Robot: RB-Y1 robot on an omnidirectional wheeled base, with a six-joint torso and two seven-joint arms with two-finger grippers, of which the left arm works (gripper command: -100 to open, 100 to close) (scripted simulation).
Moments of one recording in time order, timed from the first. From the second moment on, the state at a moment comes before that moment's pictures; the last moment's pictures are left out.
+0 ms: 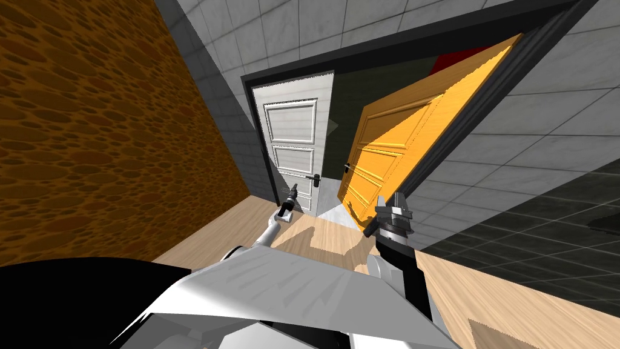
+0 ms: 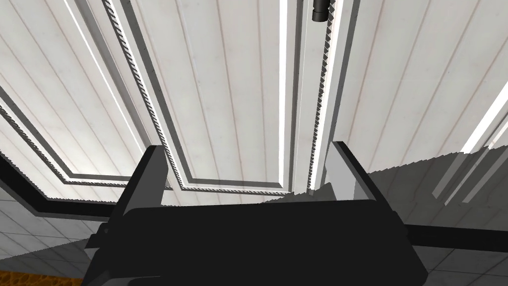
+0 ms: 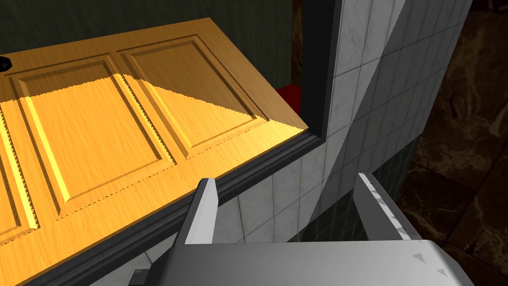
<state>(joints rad) -0.27 0.07 0.03 -1.04 0.04 -0.45 -0.04</state>
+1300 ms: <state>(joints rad) -0.45 0.03 0.03 -0.73 0.05 -0.46 -0.03</state>
